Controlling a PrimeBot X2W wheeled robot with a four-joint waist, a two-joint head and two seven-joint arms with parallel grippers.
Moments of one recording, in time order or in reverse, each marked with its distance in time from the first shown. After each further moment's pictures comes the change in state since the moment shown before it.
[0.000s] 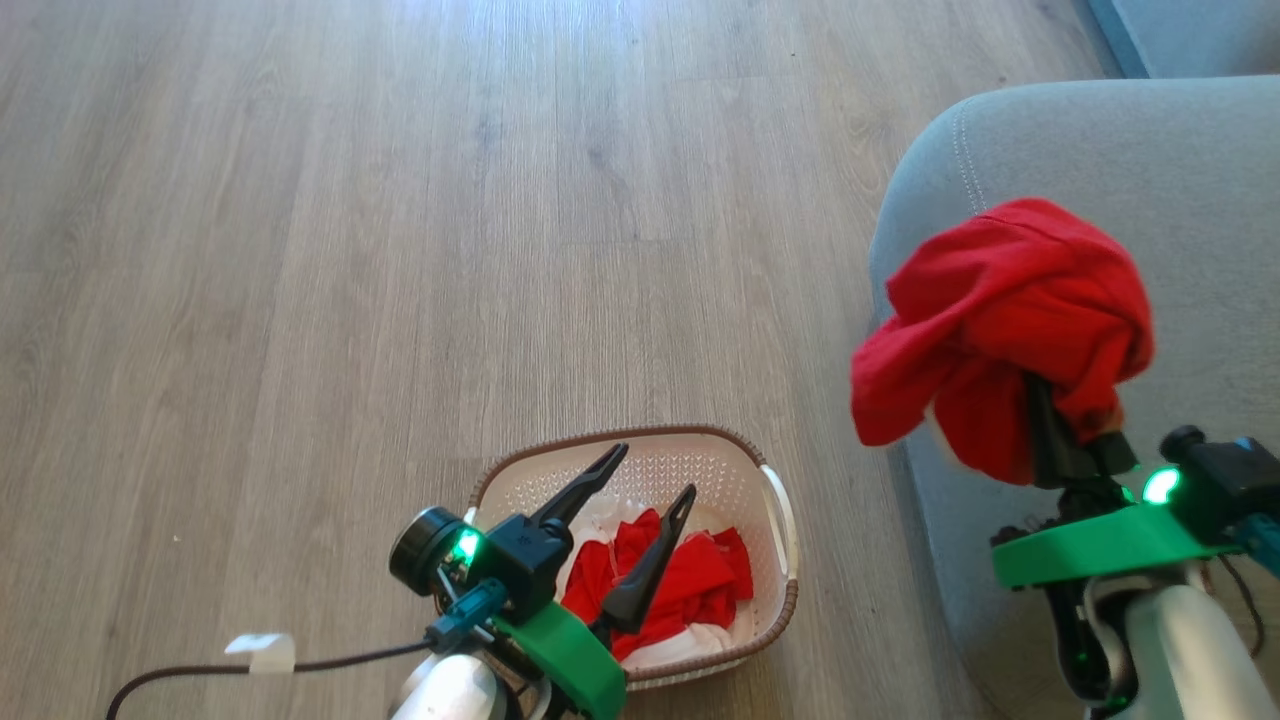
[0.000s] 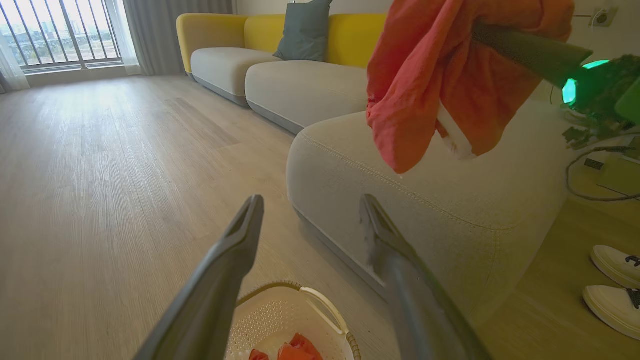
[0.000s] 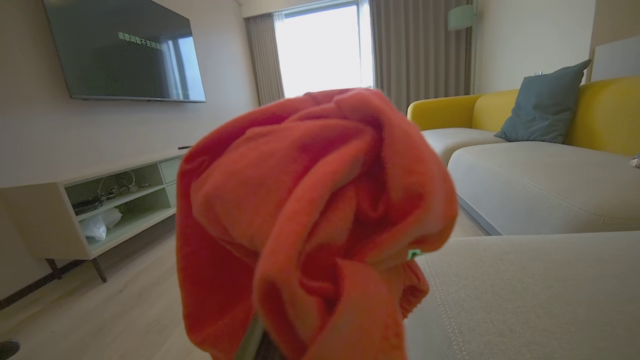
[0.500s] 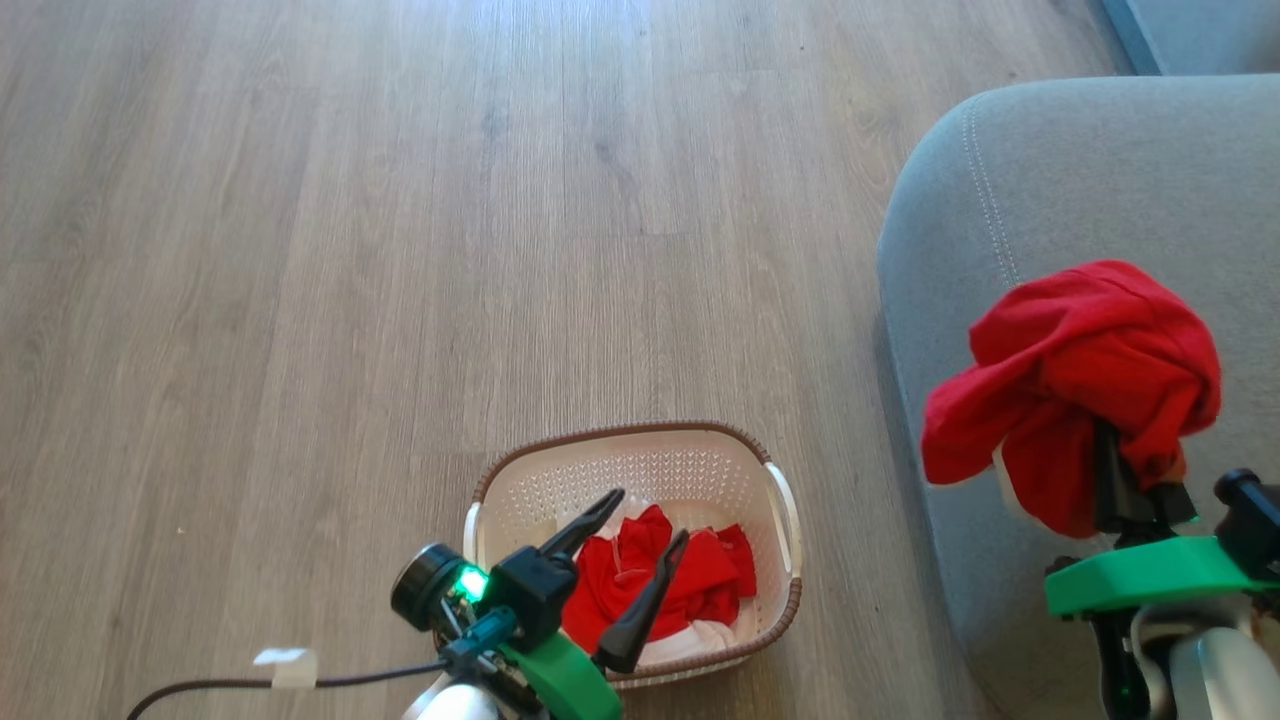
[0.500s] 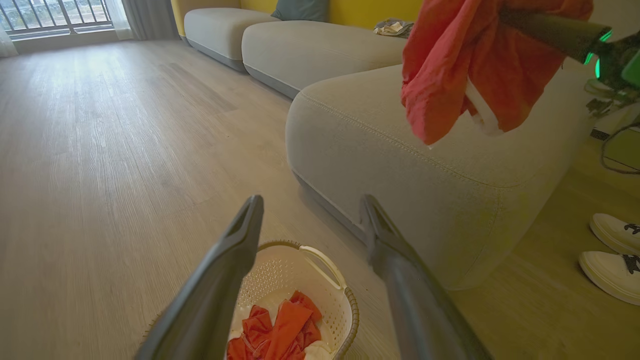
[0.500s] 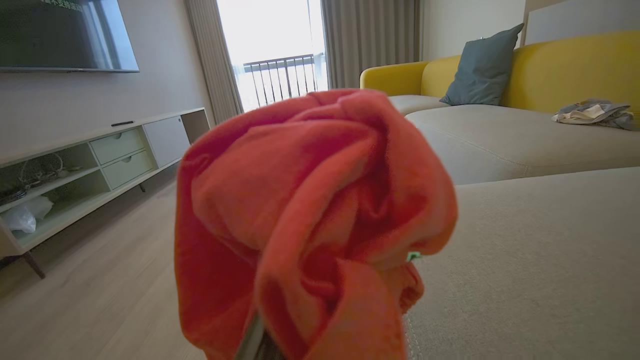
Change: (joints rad) left arm 0.023 0.008 -0.019 0.076 0.025 0.000 0.000; right arm 0.052 0.032 -0.153 0.084 -0.033 0.000 0.000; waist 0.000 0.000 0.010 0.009
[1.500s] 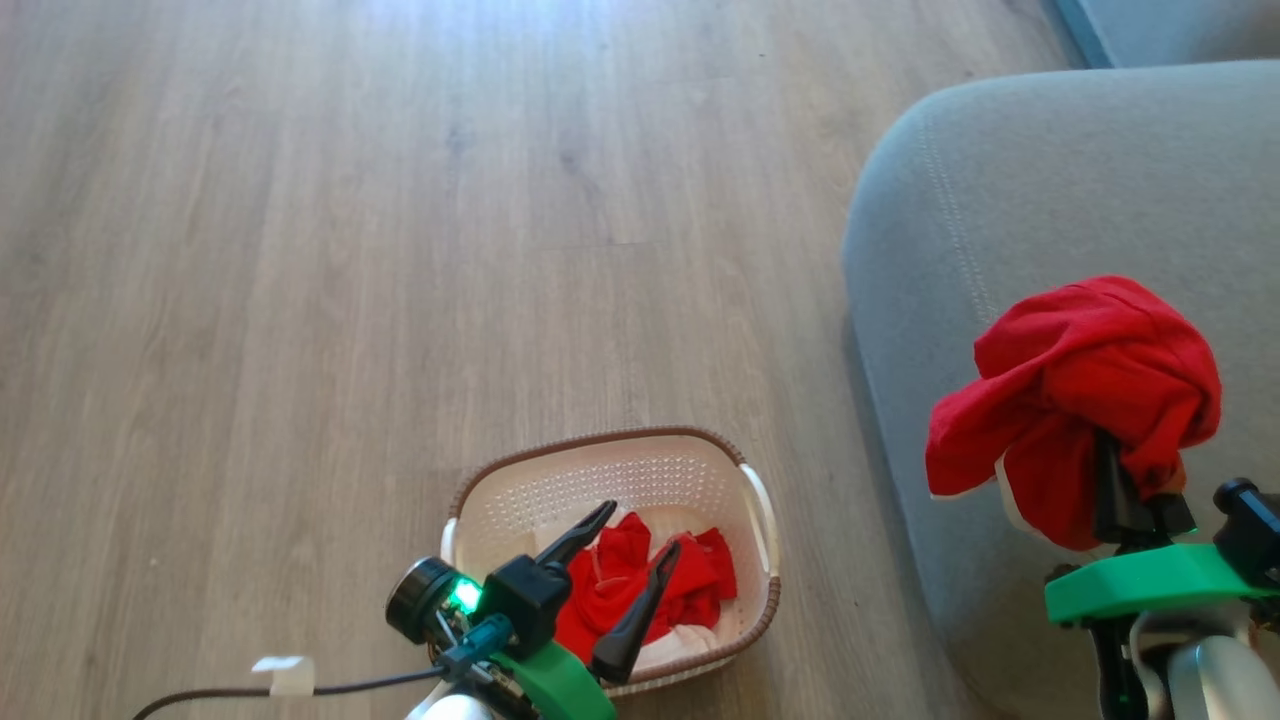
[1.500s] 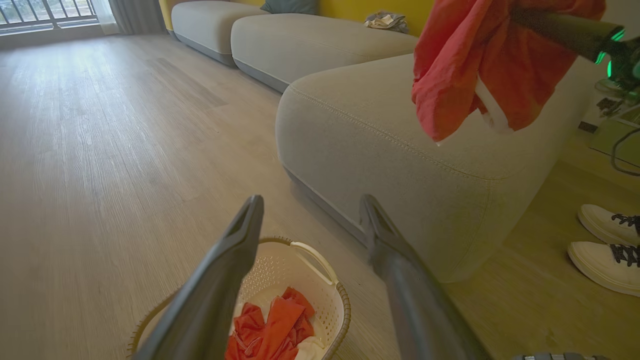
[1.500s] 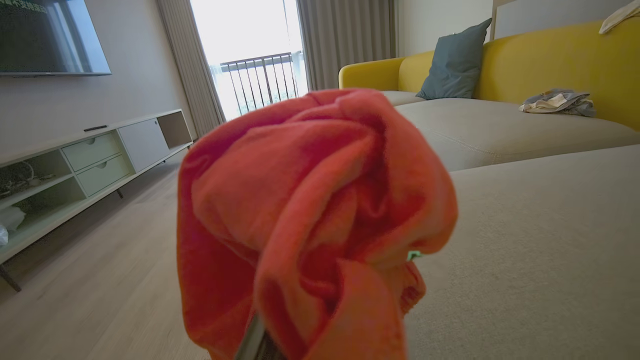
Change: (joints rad) left arm 0.017 -0.001 0.012 0.016 0.000 0.000 0.000; right arm 0.008 0.014 -0.019 0.022 0.001 0.000 0.000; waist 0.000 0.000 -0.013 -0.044
